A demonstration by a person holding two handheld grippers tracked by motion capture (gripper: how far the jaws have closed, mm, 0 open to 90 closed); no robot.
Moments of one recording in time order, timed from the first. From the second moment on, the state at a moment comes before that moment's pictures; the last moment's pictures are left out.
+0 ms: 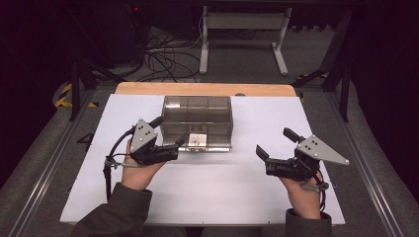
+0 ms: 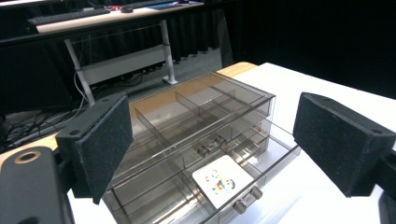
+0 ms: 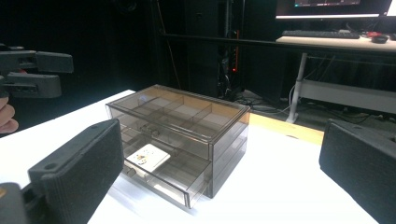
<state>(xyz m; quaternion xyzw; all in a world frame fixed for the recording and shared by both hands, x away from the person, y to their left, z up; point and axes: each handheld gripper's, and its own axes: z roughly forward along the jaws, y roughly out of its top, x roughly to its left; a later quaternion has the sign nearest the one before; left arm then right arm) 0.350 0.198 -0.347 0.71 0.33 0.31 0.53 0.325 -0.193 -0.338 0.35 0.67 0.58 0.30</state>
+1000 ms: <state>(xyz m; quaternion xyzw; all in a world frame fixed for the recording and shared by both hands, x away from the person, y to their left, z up) 0.321 0.245 -0.340 0.69 0.34 0.33 0.54 0.325 -0.185 -0.345 0.35 0.67 0.58 0.29</state>
